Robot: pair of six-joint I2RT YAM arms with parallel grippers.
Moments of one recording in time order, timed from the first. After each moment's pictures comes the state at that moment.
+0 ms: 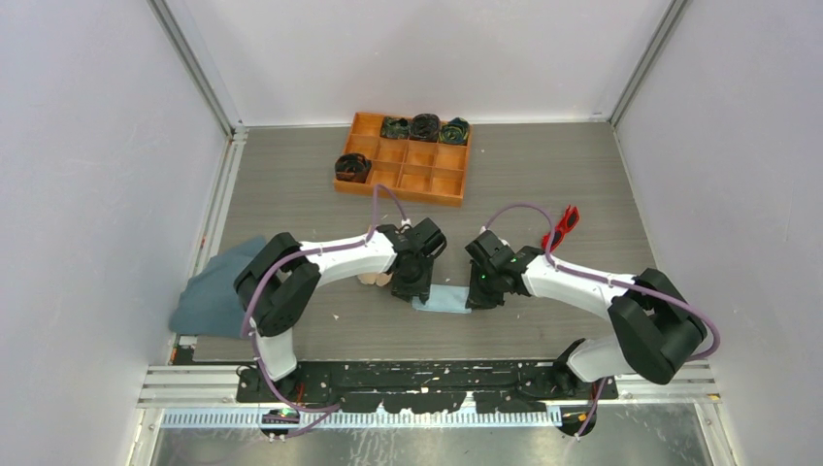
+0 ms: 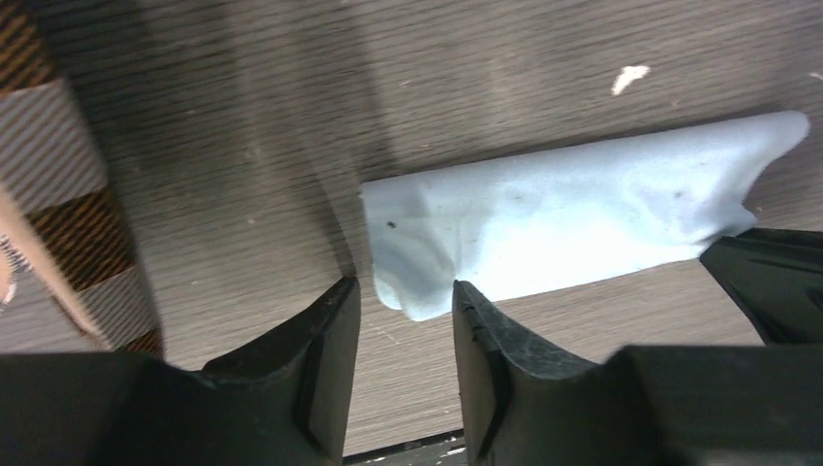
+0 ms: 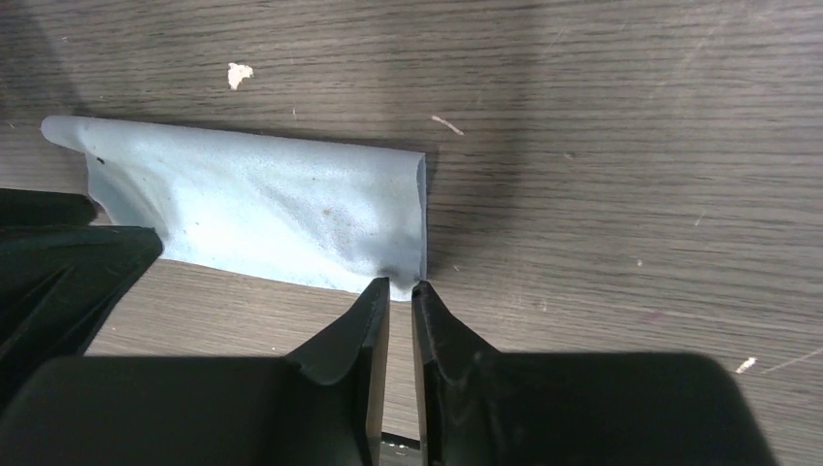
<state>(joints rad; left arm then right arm) -0.90 1.82 1.18 -0.64 0.01 -0.74 0.70 1.39 0.69 -0.48 -0.02 0.84</state>
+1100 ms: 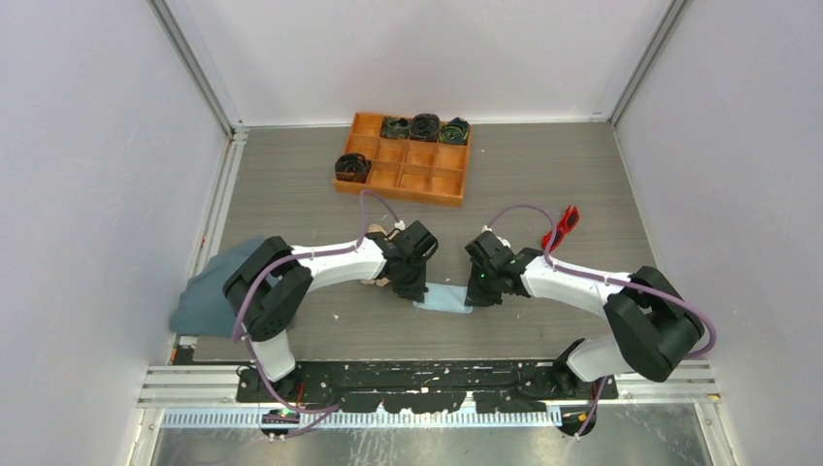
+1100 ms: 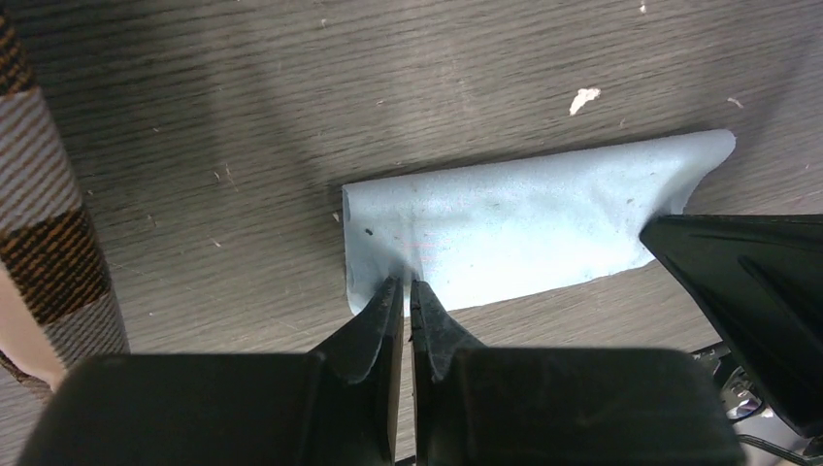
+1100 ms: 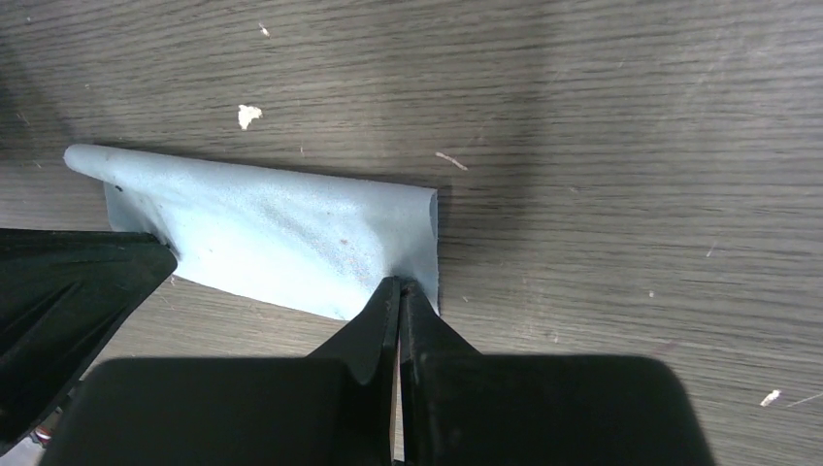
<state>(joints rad) -0.88 1.76 1.06 -0.47 0.05 -0.81 0.70 1.41 0.67 -0.41 0.00 0.88</state>
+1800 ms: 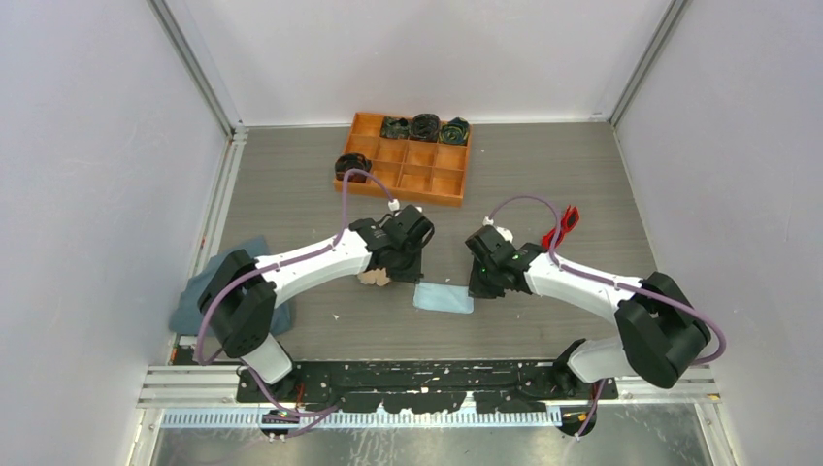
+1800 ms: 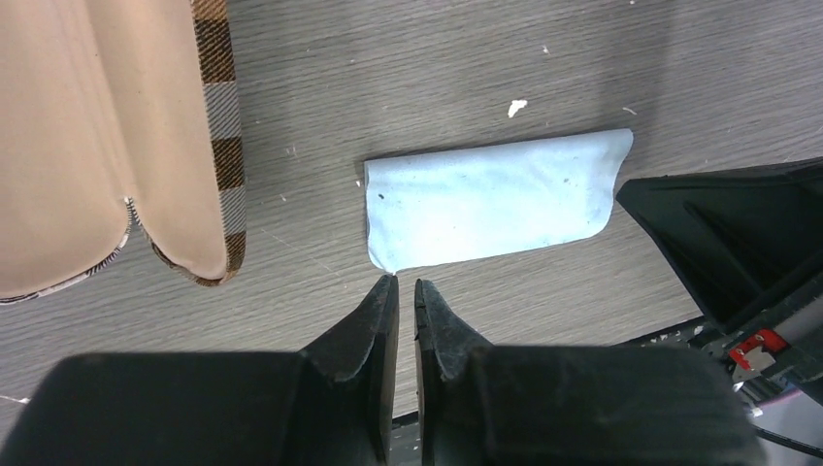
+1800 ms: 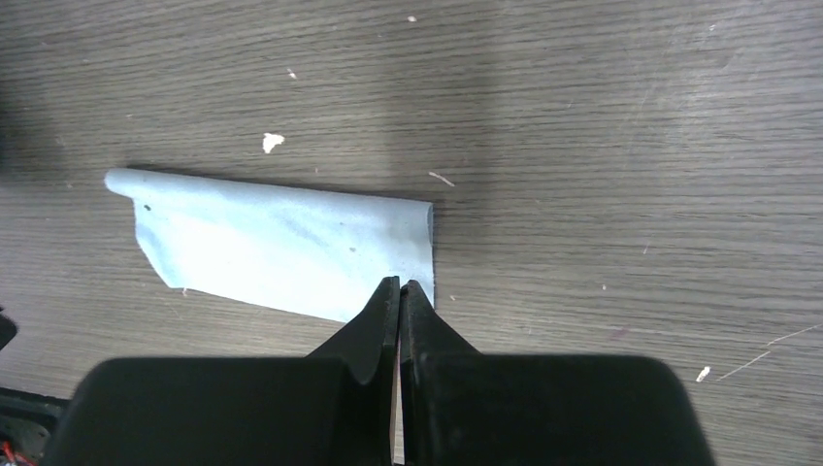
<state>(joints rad) -0.88 1.61 1.16 -0.63 -0.07 -0.75 0.70 1.36 0.72 -0.48 0.09 0.84</state>
